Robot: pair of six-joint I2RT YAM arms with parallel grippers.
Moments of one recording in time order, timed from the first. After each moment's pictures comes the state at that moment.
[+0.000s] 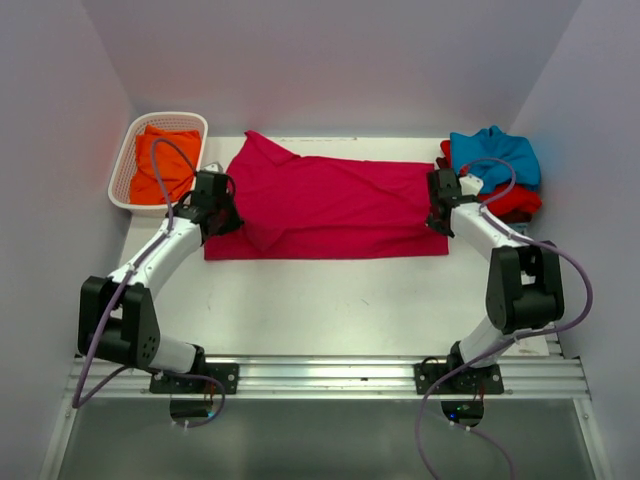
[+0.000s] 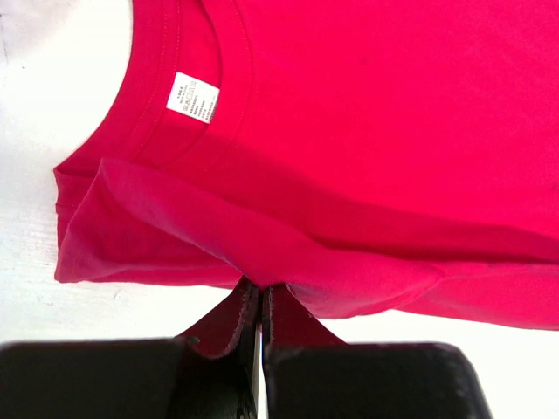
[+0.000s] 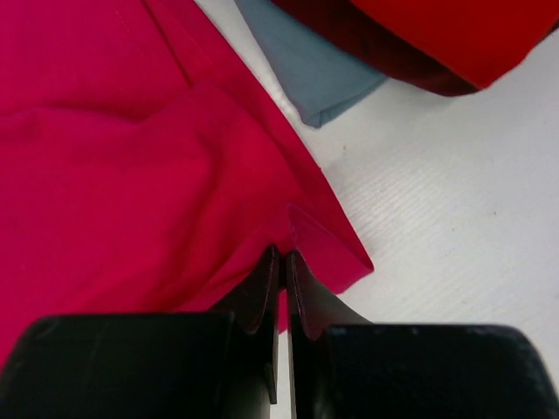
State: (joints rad) left arm -0.21 1.41 1.00 -0.45 -0.11 -0.55; right arm 0.14 1.63 1.06 -0.48 0.48 0.69
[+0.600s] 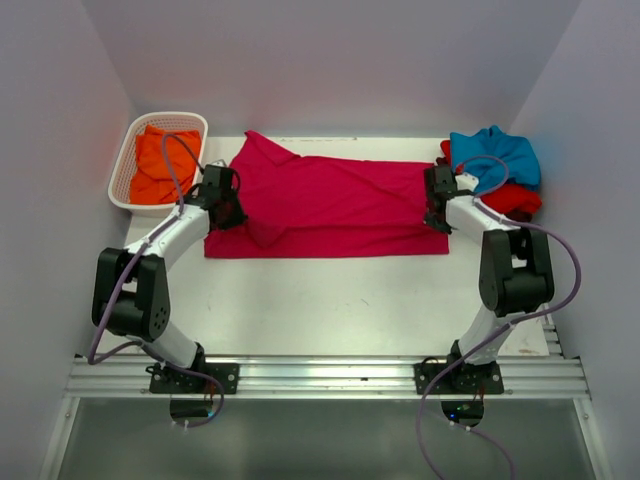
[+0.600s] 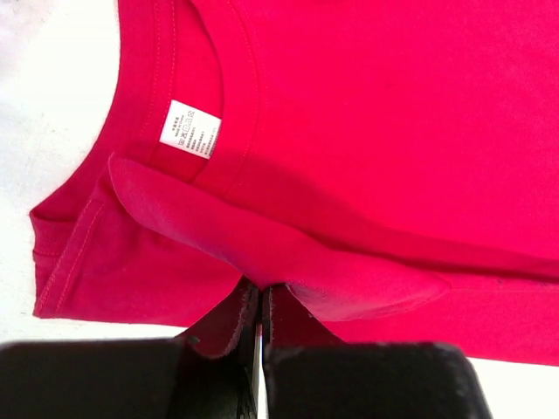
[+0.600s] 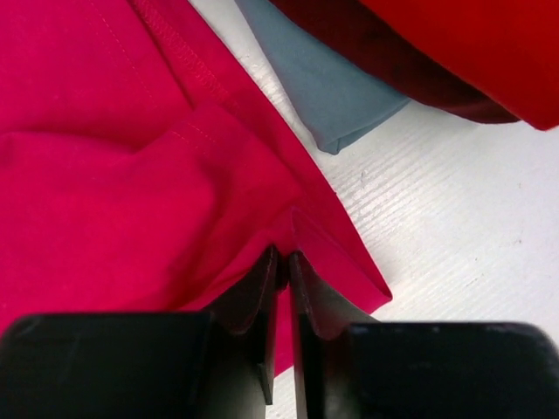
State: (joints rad) left arm -0.19 1.59 1.08 -0.40 -0.10 -0.54; right arm 0.13 1.75 1.14 -0.47 0.48 0.67
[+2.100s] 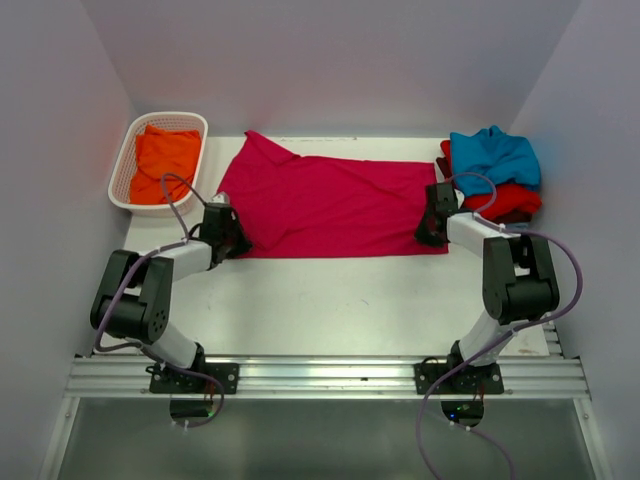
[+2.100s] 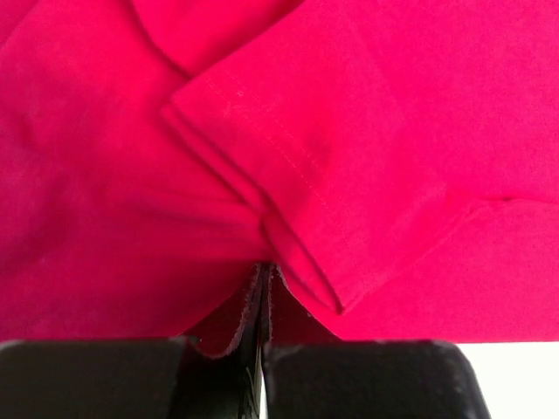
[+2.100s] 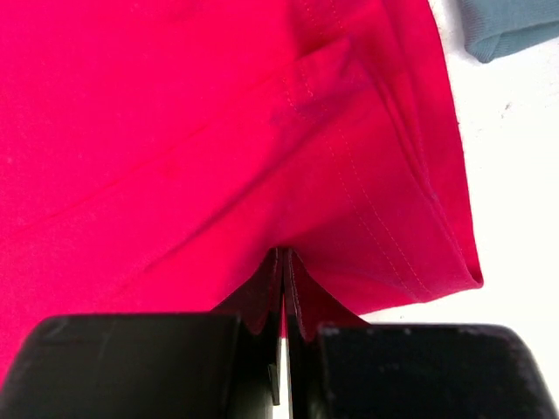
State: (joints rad) left arm -0.18 1.56 0.67 0.07 0.02 -0.60; right arm 0.13 1.71 0.96 -0.30 0.17 0.56
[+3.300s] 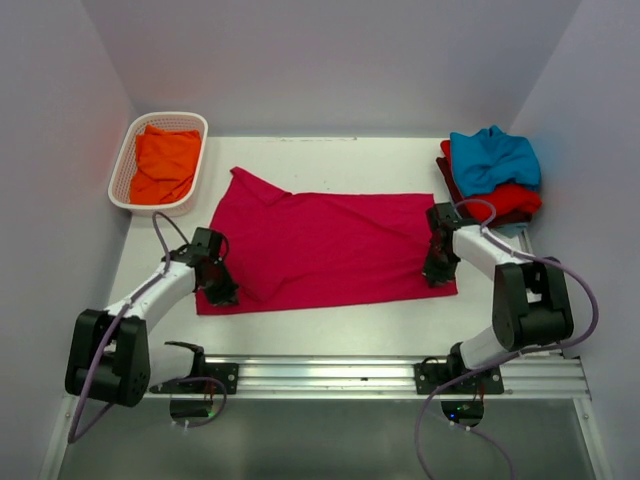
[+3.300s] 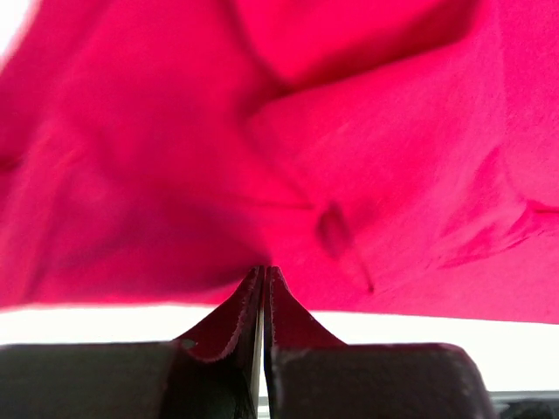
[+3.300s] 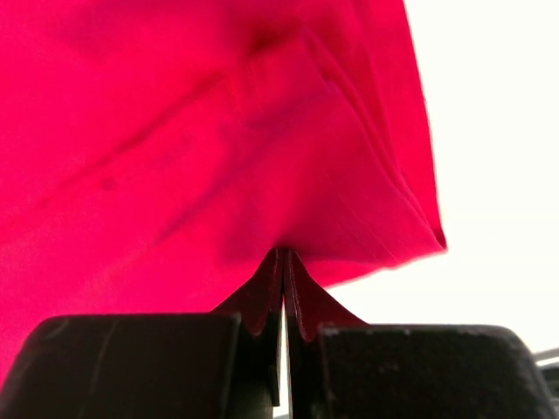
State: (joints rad) left arm -0.18 1.25 0.59 -0.65 0.09 -0.72; right arm 0.15 1.55 0.86 -0.74 0.16 0.56
